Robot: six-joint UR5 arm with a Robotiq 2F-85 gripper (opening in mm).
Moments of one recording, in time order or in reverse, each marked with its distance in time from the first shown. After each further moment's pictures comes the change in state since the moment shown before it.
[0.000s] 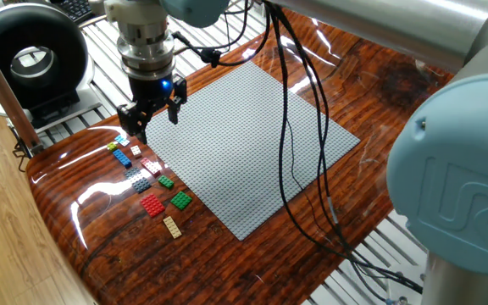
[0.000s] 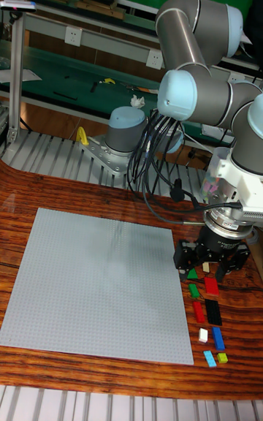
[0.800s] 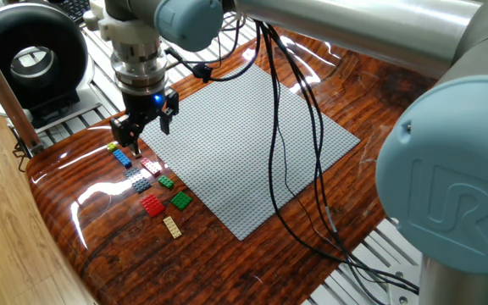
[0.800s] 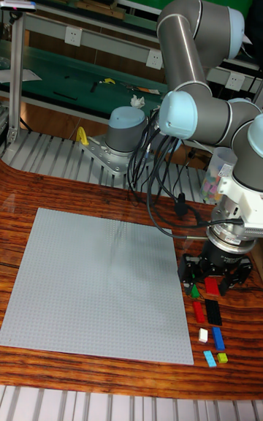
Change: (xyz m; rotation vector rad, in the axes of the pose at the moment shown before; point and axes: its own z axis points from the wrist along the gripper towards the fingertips) arm -0.011 0.014 0.029 -0.009 -0.027 0.015
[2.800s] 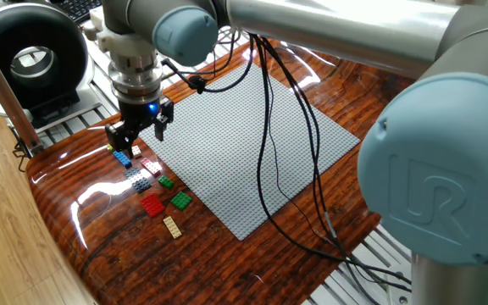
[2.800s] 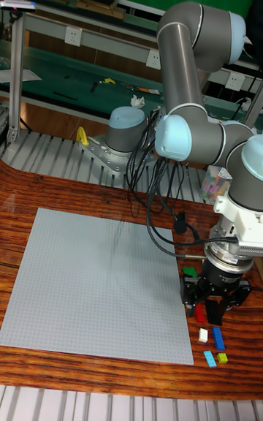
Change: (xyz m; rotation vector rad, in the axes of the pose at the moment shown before) arm -0.030 0.003 0.032 -0.008 -0.069 0.044
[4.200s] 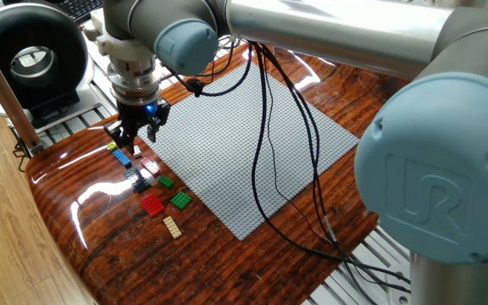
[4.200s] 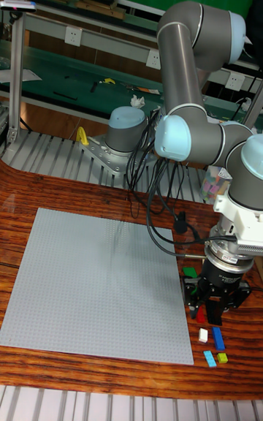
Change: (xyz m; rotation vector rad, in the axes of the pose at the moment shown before) arm -0.001 0.000 0.000 0.002 -0.011 0.030
